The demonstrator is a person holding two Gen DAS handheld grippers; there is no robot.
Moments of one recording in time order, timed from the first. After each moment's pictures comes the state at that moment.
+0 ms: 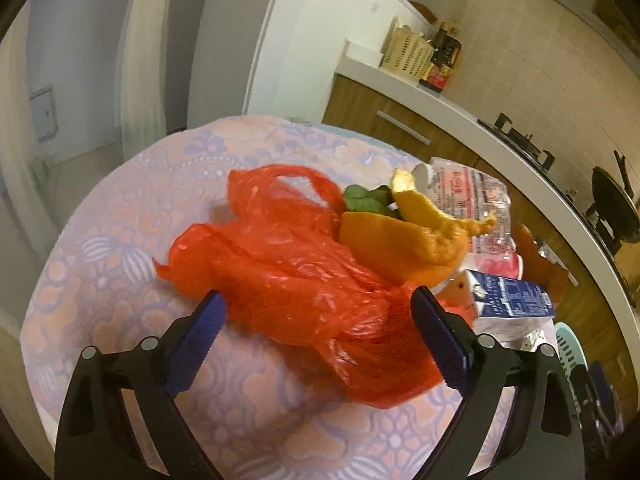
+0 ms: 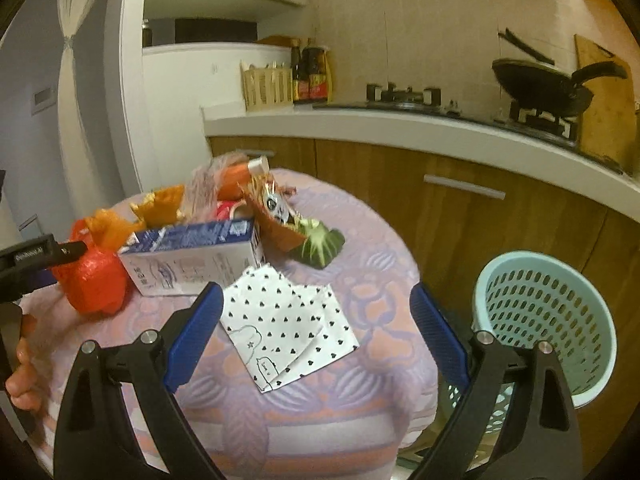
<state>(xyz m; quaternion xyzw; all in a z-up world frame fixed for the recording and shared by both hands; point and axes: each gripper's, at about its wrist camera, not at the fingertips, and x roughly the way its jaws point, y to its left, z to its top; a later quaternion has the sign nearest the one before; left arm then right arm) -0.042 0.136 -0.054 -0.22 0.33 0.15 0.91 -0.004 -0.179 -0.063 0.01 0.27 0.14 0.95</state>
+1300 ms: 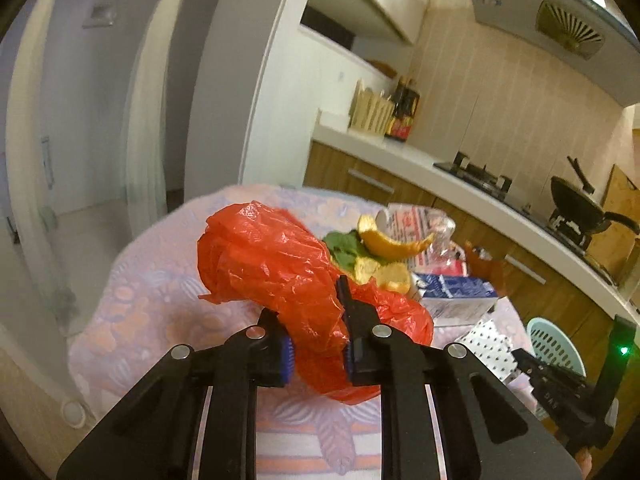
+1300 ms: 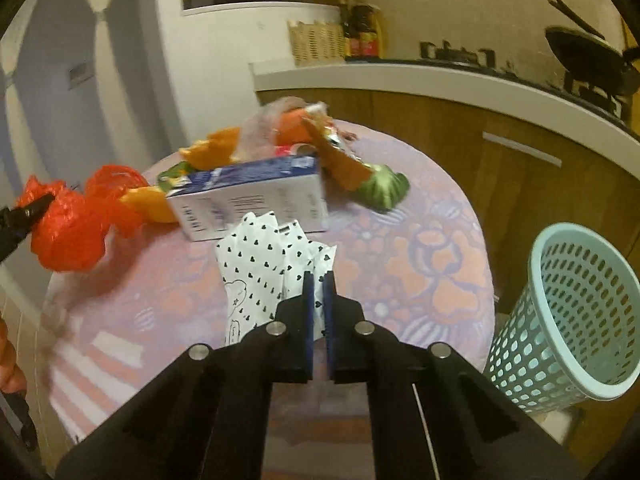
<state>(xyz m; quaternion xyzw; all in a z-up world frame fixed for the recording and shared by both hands) -0.140 0.112 -0.001 -0.16 0.22 0.13 0.95 -0.025 -0.162 -0.070 -0.01 0.32 0.23 0.92</state>
